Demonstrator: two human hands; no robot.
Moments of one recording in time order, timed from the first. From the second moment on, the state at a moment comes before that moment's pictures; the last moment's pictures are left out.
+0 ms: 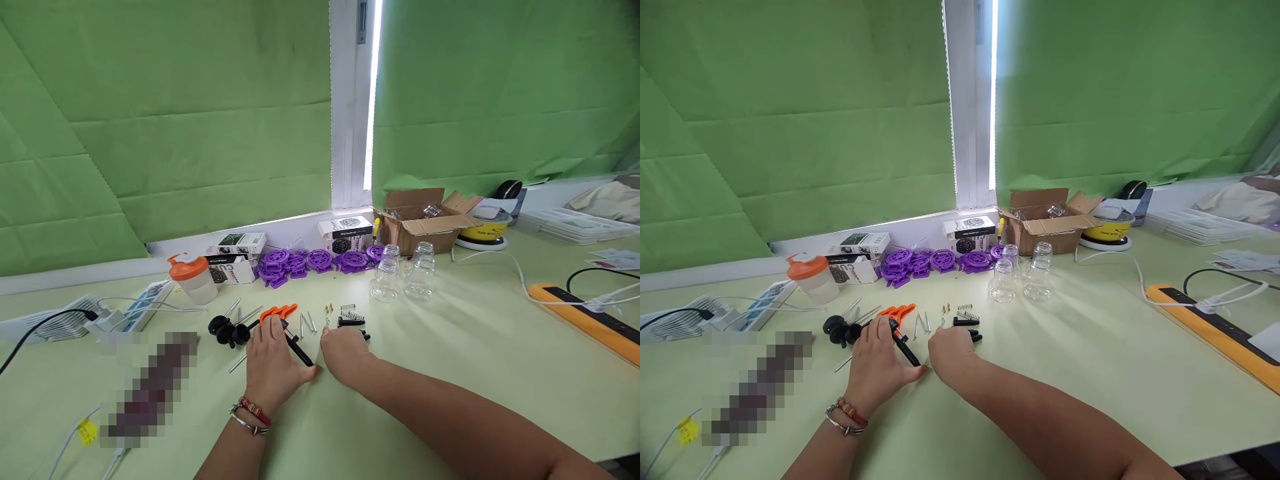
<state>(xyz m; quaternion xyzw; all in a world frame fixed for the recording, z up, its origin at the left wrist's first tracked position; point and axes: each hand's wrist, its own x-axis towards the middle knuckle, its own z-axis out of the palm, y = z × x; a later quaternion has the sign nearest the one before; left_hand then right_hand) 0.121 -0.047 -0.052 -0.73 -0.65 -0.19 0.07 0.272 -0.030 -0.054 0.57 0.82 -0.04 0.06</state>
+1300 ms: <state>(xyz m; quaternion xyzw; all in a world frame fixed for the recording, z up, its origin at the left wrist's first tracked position) 0.147 -0.057 -0.069 -0.76 -0.60 -0.22 0.11 0.382 -0.054 -0.078 0.51 0.68 -0.46 -0.26</state>
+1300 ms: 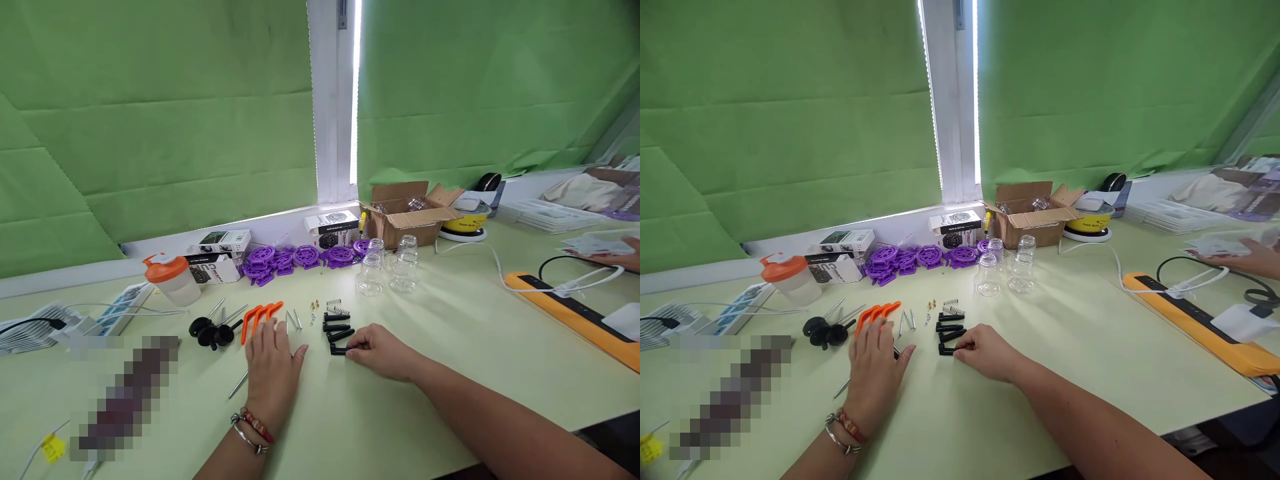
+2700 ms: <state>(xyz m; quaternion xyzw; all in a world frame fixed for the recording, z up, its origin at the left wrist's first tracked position) 0.169 -0.056 -0.074 -0.75 -0.54 -0.25 -0.27 0.387 -0.046 -0.076 0.59 0.70 -0.30 -0.25</state>
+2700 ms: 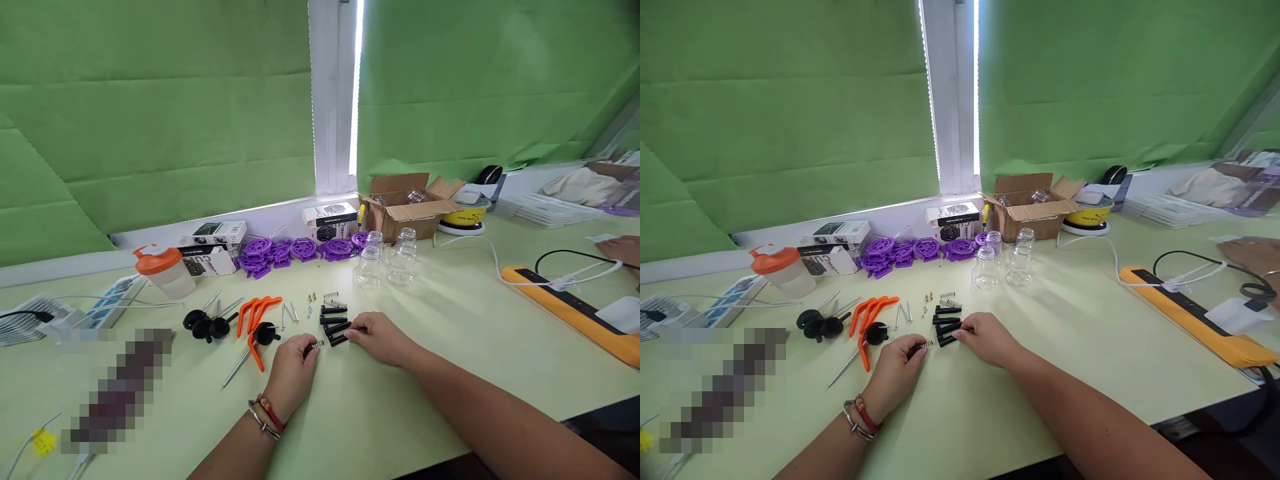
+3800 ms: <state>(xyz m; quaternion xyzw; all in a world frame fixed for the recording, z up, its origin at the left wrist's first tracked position) 0.155 -0.056 -0.083 -0.68 -0.55 -0.30 -0.37 0.337 -0.068 -0.082 0.50 0.84 -0.05 -0.20</state>
